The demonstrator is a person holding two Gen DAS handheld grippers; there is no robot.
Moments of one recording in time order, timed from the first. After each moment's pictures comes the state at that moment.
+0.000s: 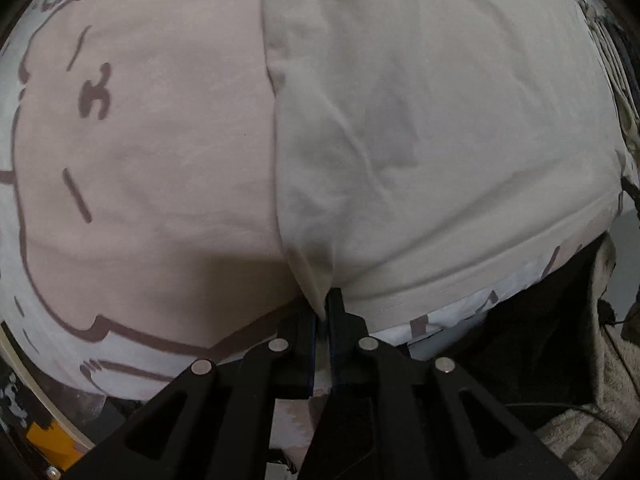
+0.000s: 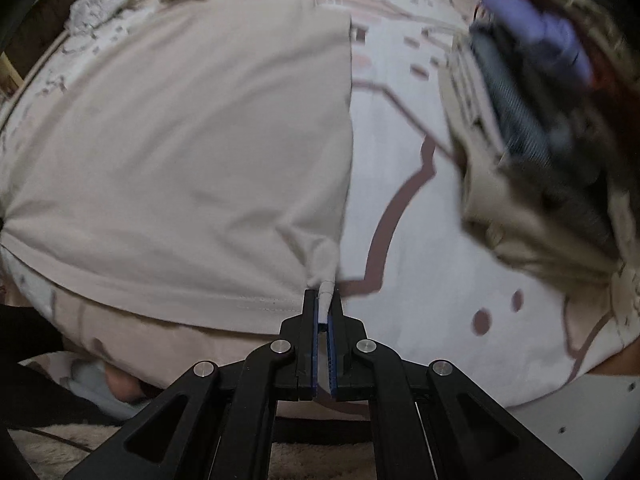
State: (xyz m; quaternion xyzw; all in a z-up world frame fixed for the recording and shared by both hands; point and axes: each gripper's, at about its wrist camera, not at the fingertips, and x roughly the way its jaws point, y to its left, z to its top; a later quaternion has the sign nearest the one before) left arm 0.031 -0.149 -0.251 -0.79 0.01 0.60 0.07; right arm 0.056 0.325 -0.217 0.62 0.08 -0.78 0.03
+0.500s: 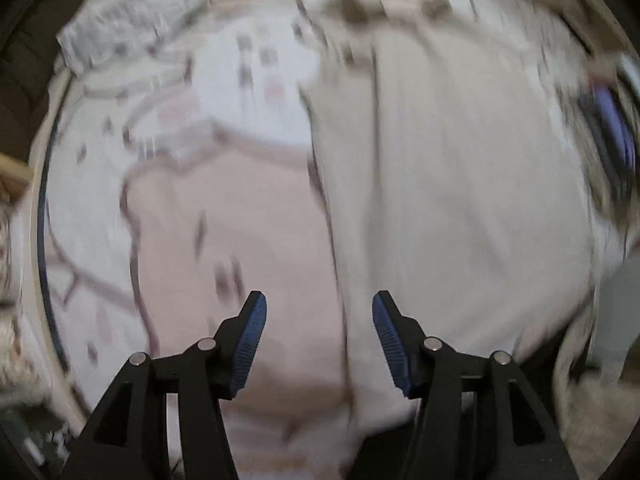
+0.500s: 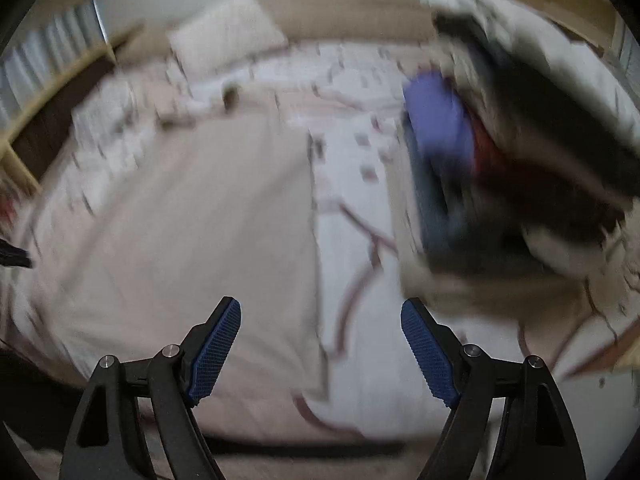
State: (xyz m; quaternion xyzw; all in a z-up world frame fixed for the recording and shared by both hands) left arm -0.058 -0.178 -0.122 -0.64 0.01 0.76 0.06; right arm 0.040 0.365 -0.085 0.48 -0.04 -0.88 0.04
